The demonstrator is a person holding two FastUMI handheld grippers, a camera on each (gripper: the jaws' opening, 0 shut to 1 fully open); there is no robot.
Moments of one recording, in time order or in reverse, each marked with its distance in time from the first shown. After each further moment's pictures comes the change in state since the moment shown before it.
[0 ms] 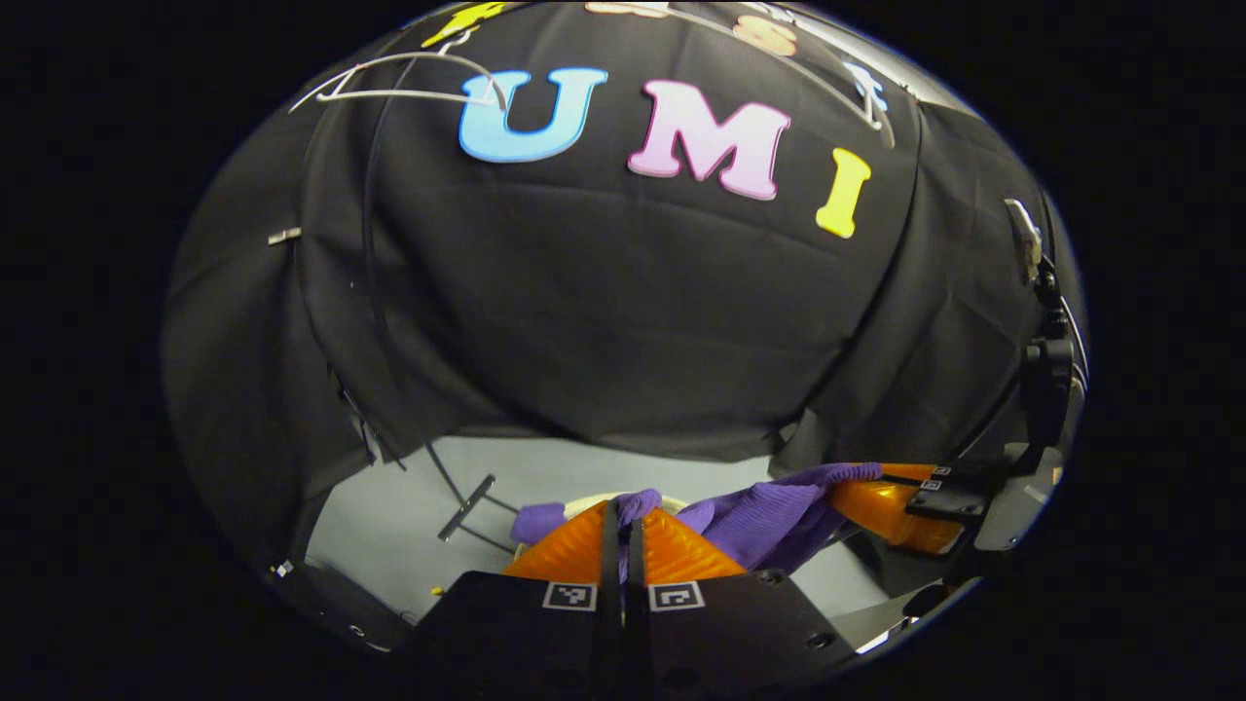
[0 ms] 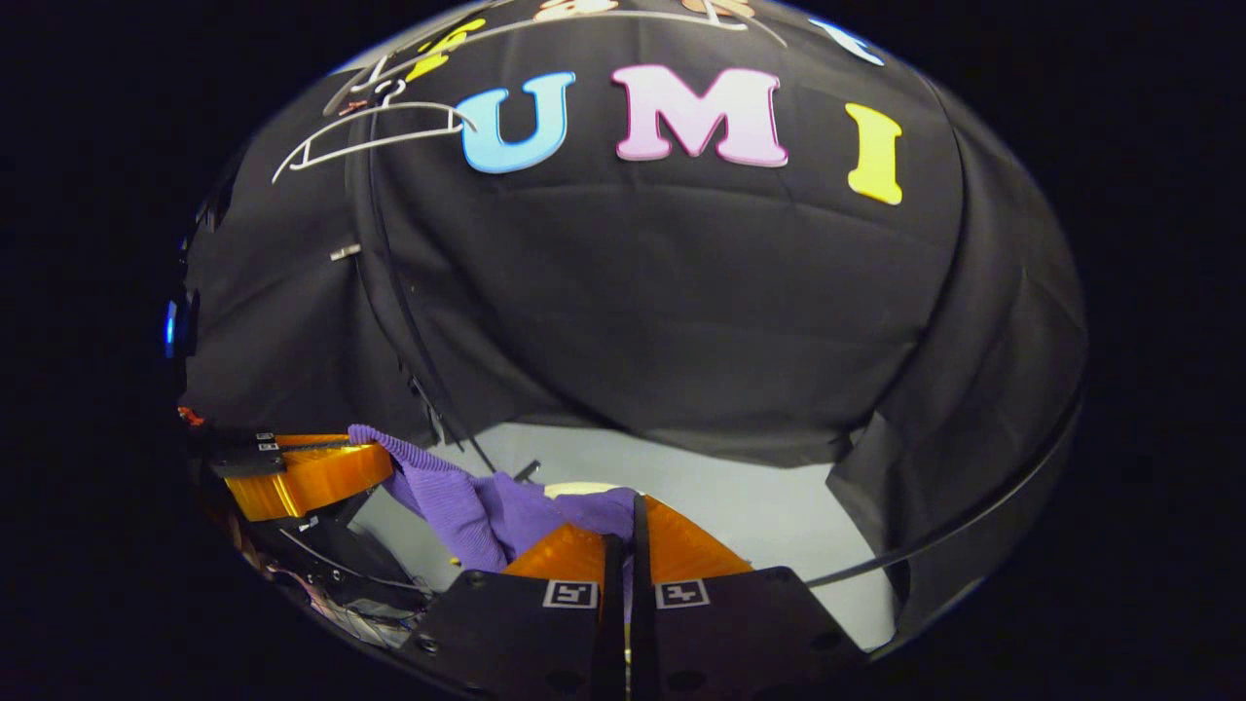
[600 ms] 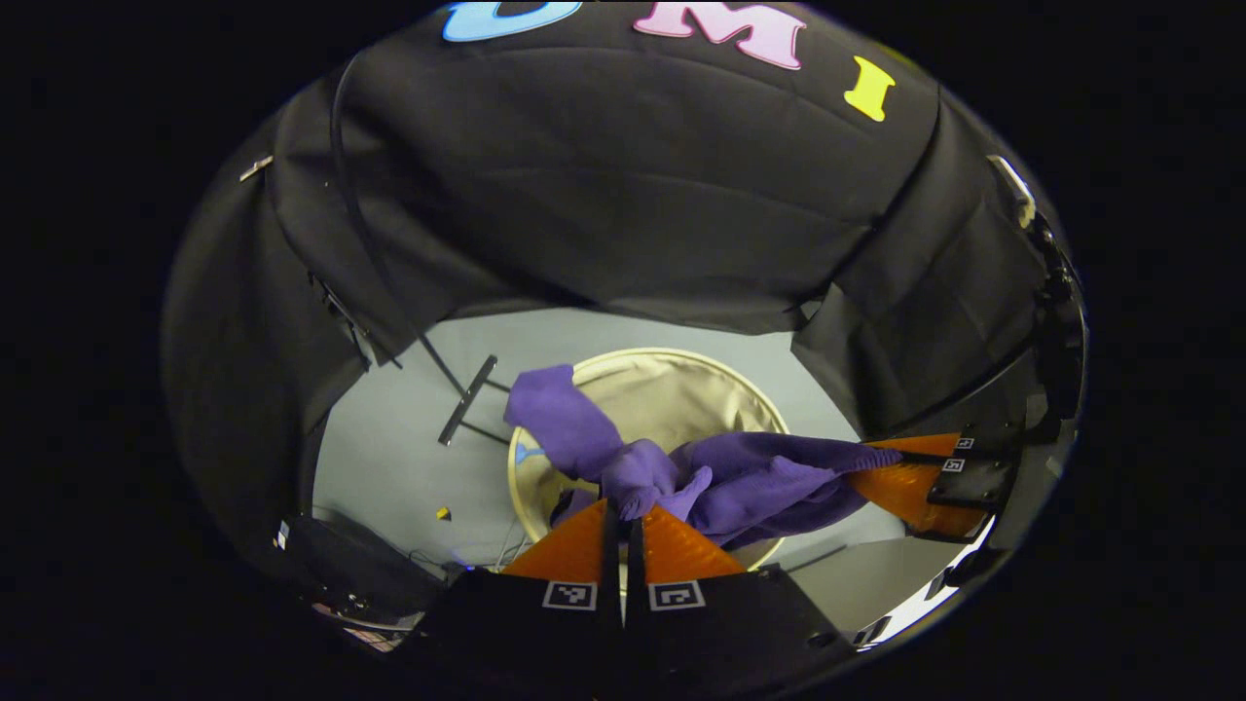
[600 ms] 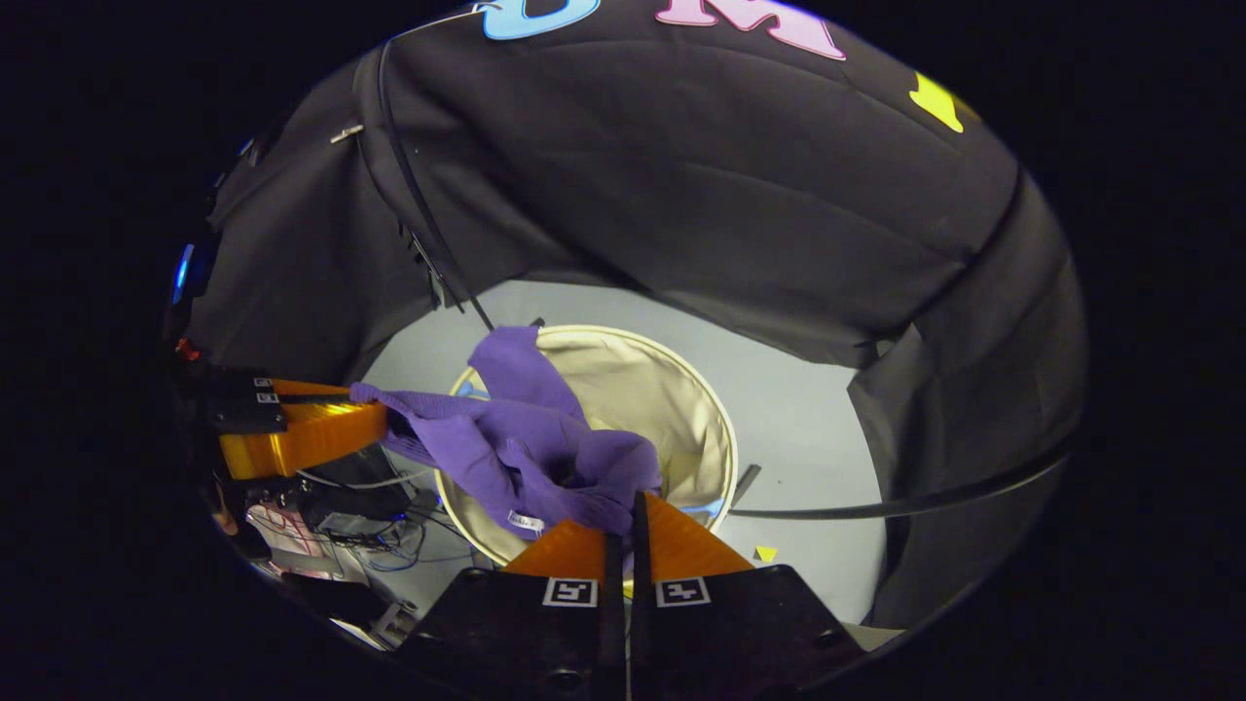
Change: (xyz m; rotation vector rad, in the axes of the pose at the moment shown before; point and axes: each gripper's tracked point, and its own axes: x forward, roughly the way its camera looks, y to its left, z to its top) left arm 0.053 0.013 -0.125 -0.013 0.373 0.023; right arm 0.042 -0.003 -0.141 -0.095 0.366 0.017
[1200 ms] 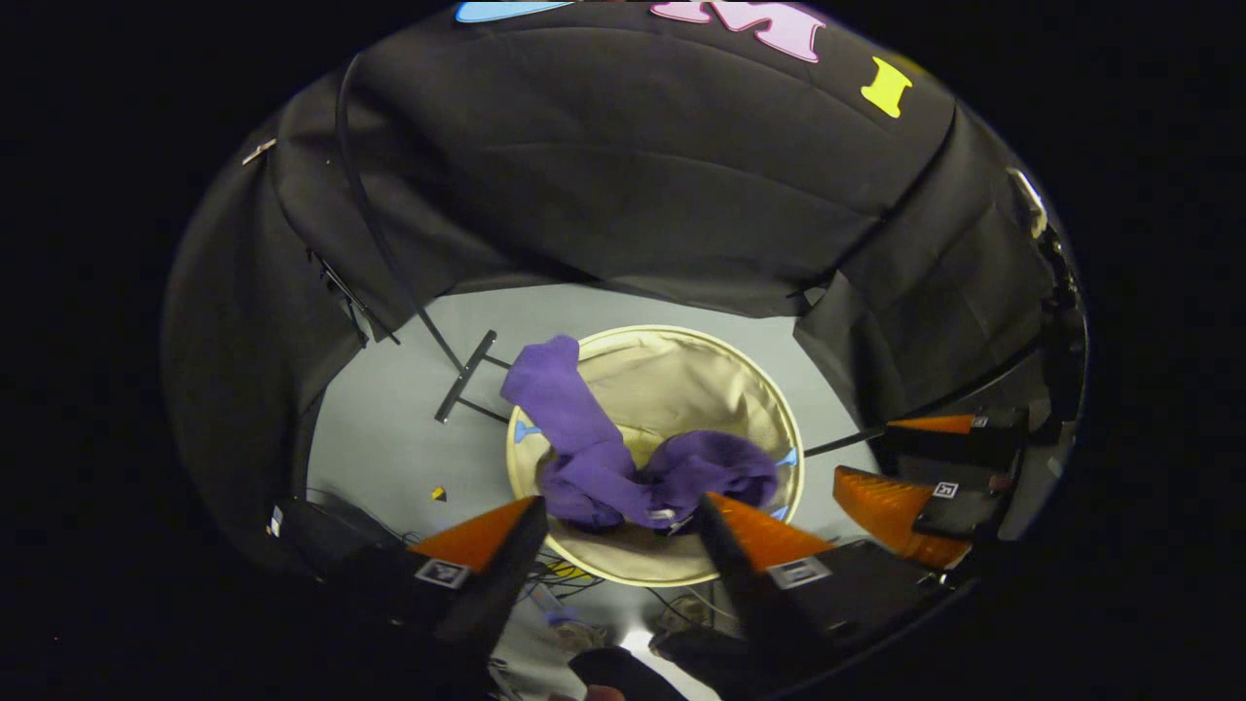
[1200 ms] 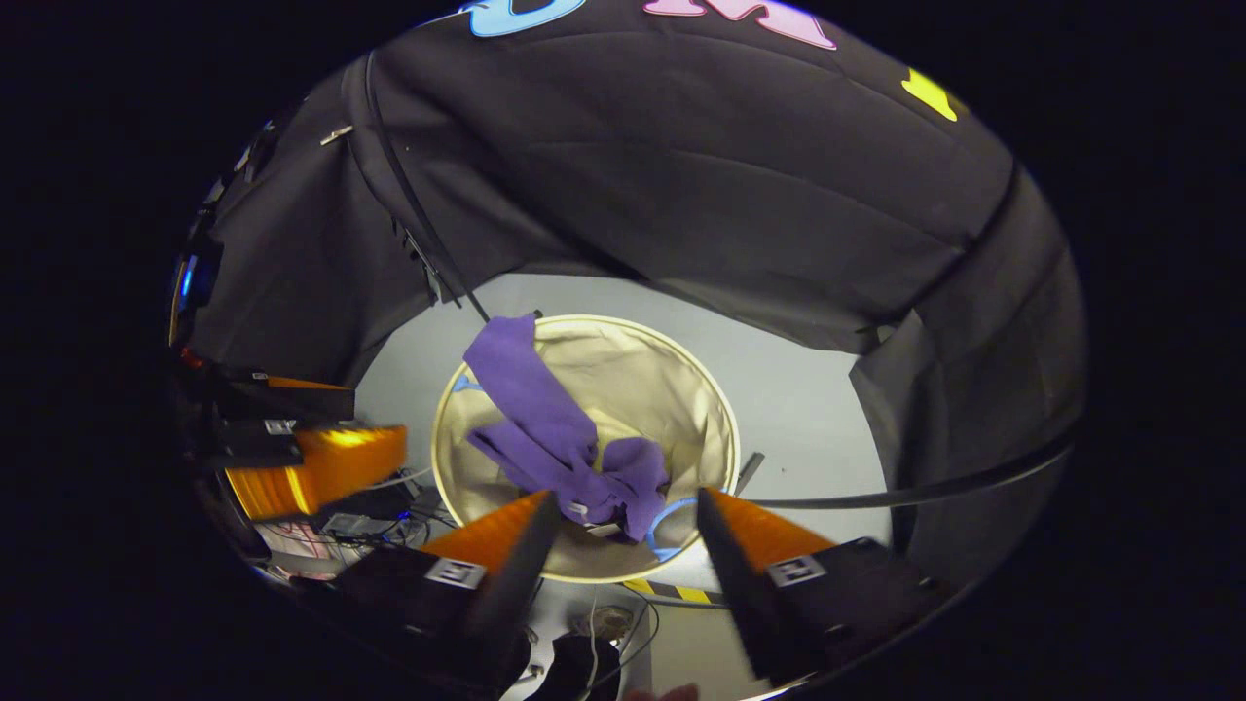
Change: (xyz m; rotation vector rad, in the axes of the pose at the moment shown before) left arm 0.008 0.001 -0.005 0.000 0.065 -0.005; right arm -0.003 0.002 0.010 0.022 -0.008 -0.005
